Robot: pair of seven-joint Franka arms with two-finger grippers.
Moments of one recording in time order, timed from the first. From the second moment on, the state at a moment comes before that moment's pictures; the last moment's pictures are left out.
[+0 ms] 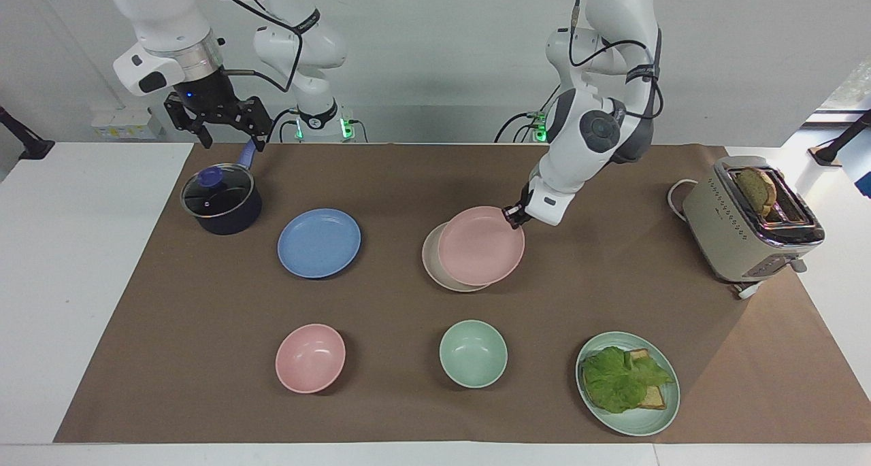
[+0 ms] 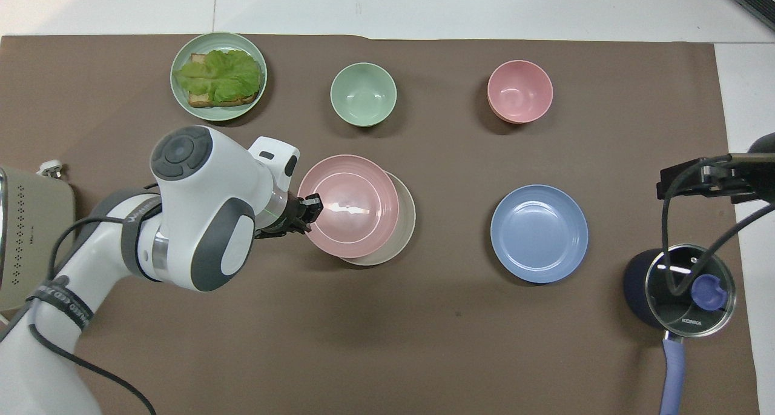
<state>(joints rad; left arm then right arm) -0.33 0.18 -0.13 -2.01 -0.26 2.14 -0.65 -0.09 -0.03 0.12 -1.55 -0.01 1.49 0.11</state>
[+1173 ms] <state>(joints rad) -0.30 0.17 -0.09 -1.99 -0.17 2.15 -0.62 -0.10 -0.03 0.12 -1.55 -0.01 1.49 0.11</state>
